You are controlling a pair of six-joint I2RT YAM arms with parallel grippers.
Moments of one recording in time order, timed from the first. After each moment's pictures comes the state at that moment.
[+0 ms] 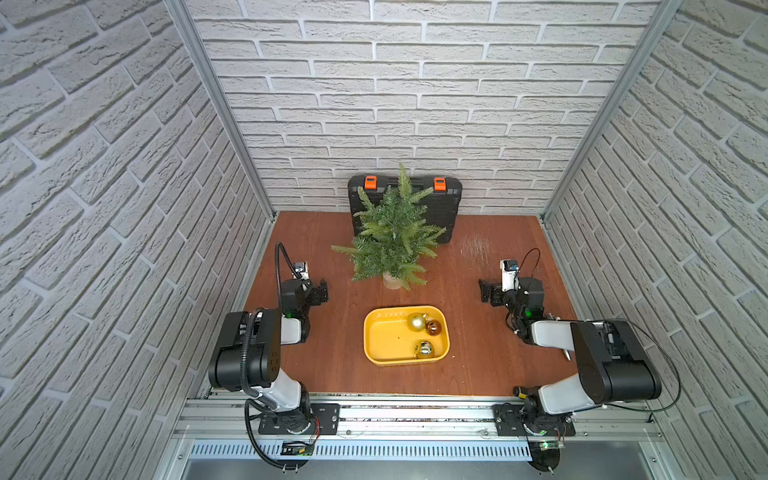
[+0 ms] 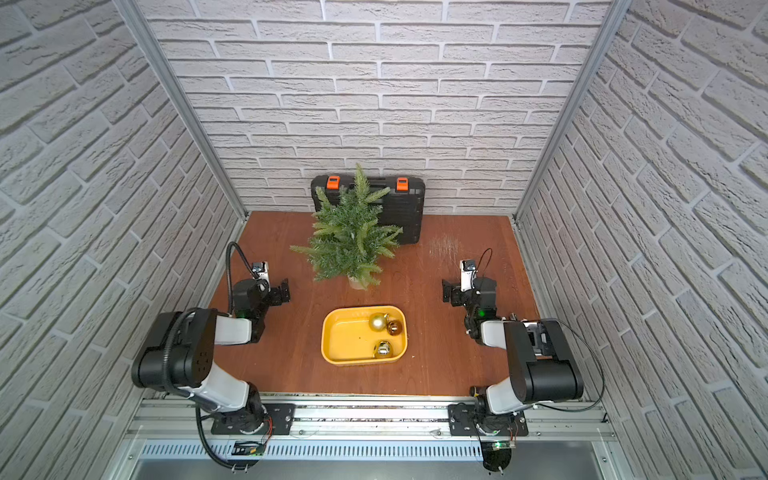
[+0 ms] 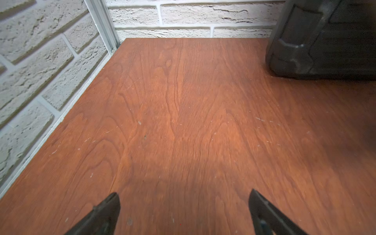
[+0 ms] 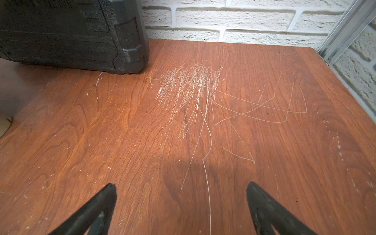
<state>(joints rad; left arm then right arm) 0.07 1.57 0.38 0.76 -0.01 0.05 -0.02 1.50 0.40 0.64 -0.11 0.00</state>
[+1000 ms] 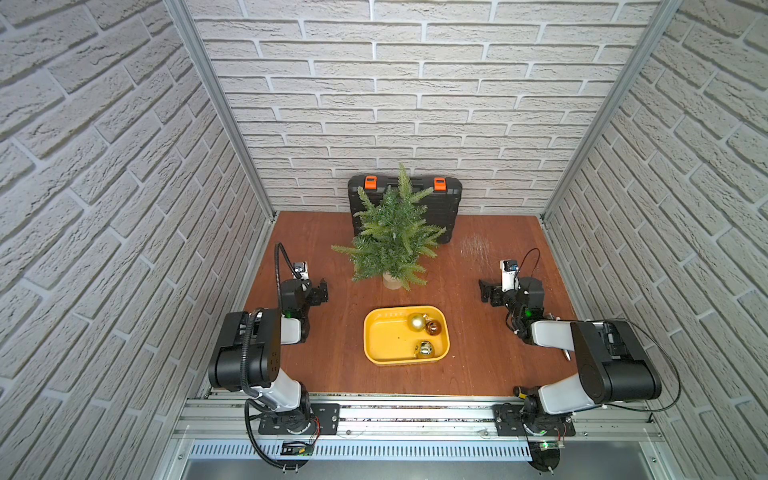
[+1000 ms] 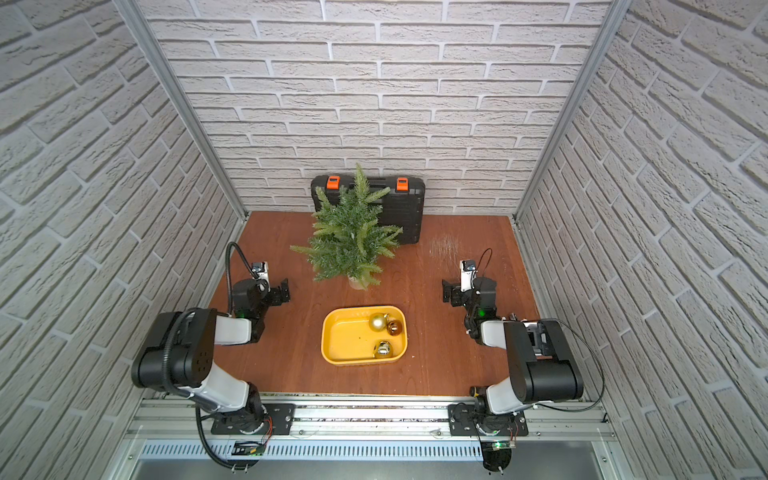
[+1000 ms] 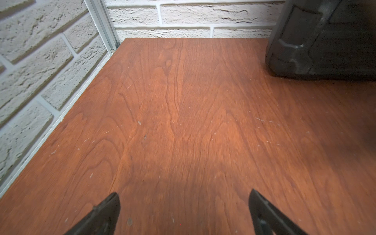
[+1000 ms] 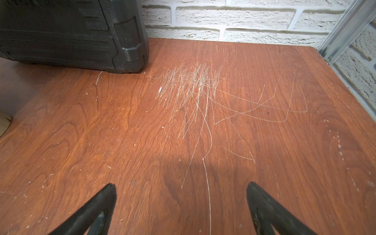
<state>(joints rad) 0.08 1.57 0.38 0.76 0.00 0.05 -0.02 1.50 0.40 0.64 -0.11 0.00</state>
